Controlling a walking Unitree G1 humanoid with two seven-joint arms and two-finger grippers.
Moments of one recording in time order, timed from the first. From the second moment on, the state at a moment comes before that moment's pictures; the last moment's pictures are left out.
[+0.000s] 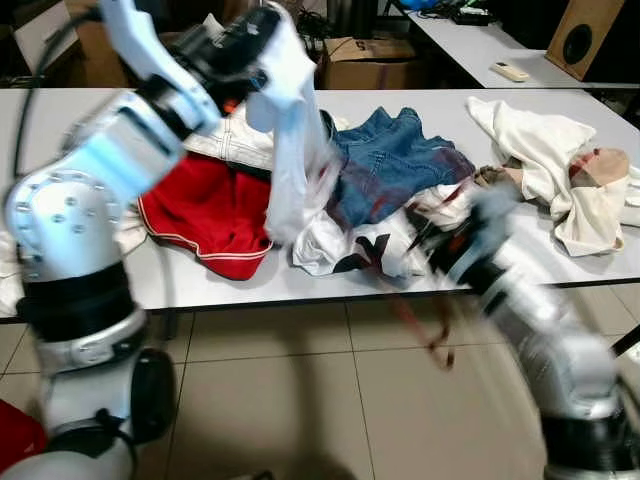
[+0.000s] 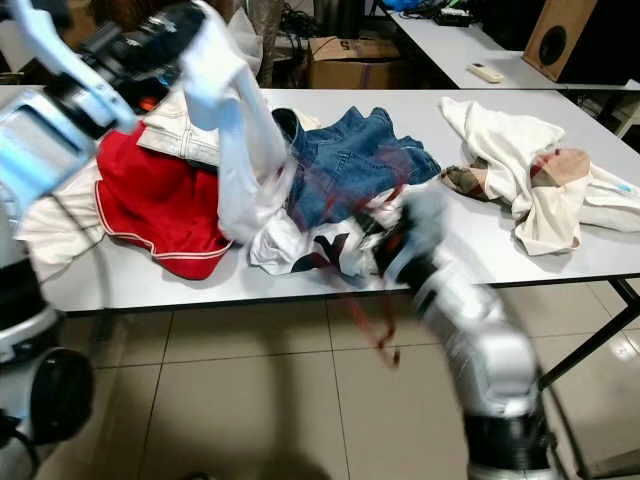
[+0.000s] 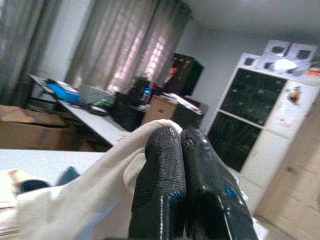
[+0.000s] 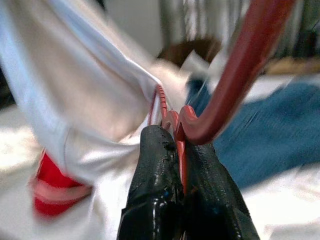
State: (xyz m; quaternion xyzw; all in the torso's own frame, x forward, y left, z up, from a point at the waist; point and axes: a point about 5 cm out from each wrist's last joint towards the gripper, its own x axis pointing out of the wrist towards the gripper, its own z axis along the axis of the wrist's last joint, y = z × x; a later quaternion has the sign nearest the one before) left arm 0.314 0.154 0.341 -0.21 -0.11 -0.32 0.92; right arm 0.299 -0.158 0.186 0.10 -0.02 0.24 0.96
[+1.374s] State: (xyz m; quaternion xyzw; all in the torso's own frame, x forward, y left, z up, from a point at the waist) left arm 0.318 0.155 0.320 -0.15 -0.09 -0.30 0.94; right arm 0.273 -0.142 0.163 0.24 0.06 0.35 0.91
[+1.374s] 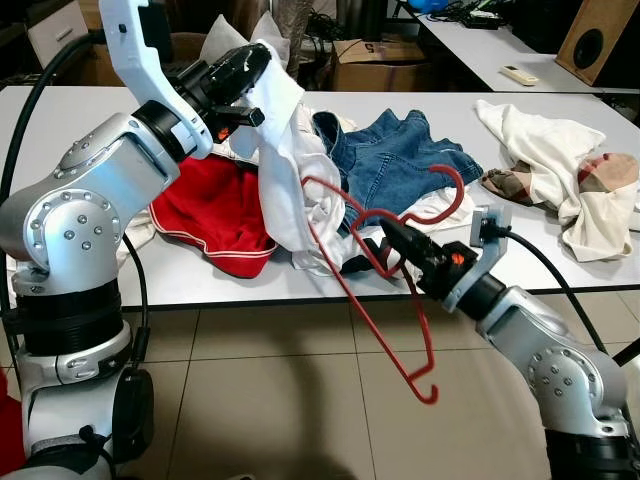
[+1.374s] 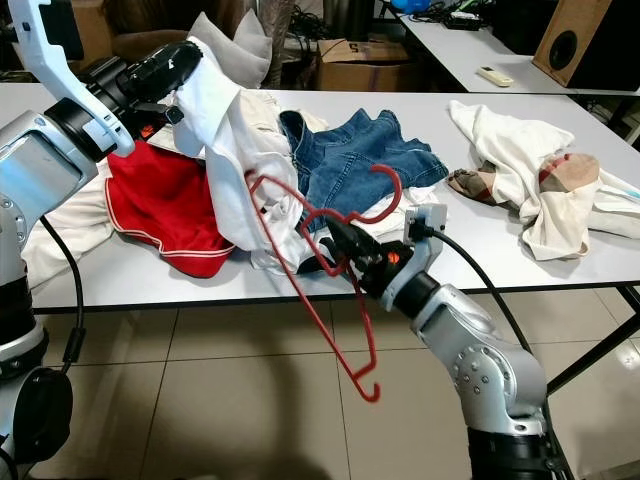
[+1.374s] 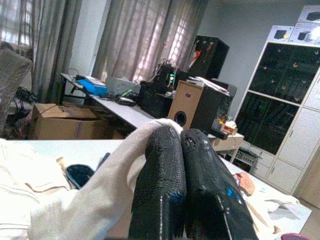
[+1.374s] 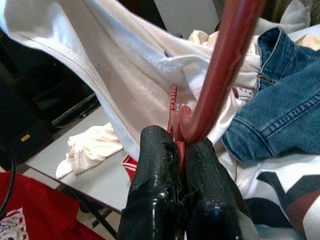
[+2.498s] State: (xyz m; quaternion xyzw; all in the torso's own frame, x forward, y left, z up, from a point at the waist) left arm 0.296 0.165 0.291 -0.11 -0.03 -0.33 0.94; right arm 0.315 -0.157 0.172 0.40 0.03 0.16 0.90
